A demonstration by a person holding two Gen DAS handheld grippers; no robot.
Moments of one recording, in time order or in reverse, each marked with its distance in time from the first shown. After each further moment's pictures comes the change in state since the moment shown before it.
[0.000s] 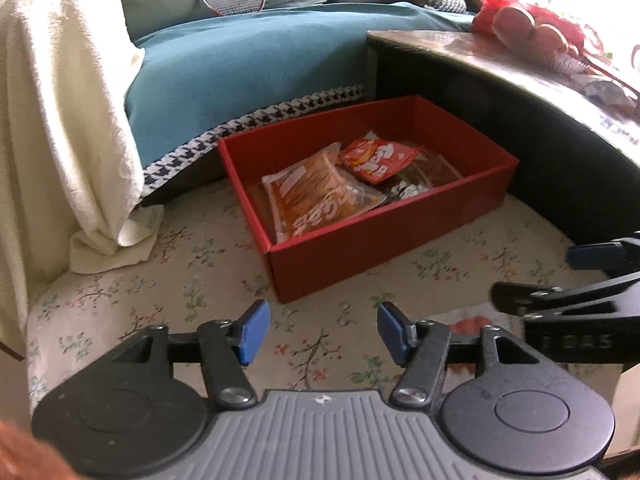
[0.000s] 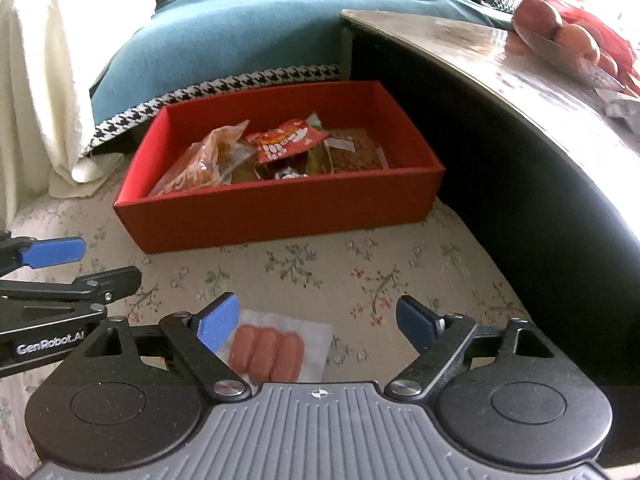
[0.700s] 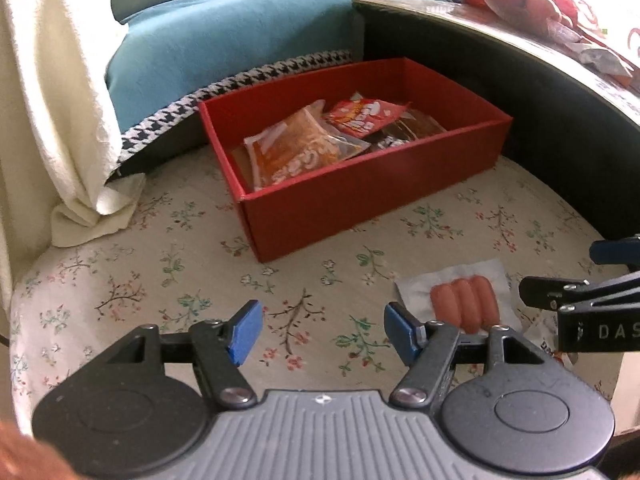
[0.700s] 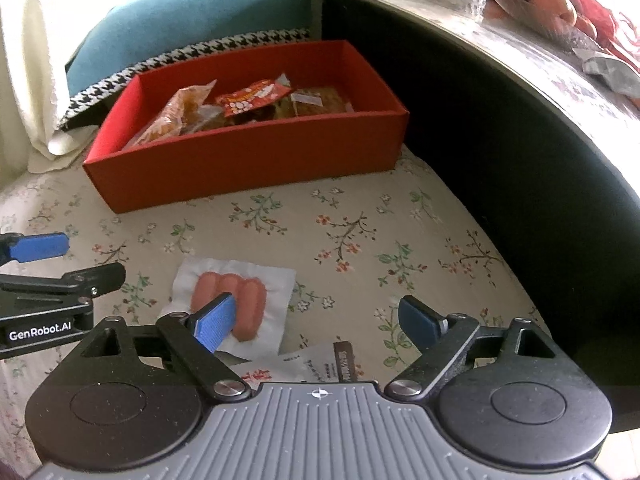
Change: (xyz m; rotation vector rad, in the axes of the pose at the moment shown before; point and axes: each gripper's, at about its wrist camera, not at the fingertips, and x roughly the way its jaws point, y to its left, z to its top) left arm 0.016 -0.010 -0.018 0.031 0.064 -0.033; right arm 0.007 -0.022 -0.023 0.030 0.074 -0.040
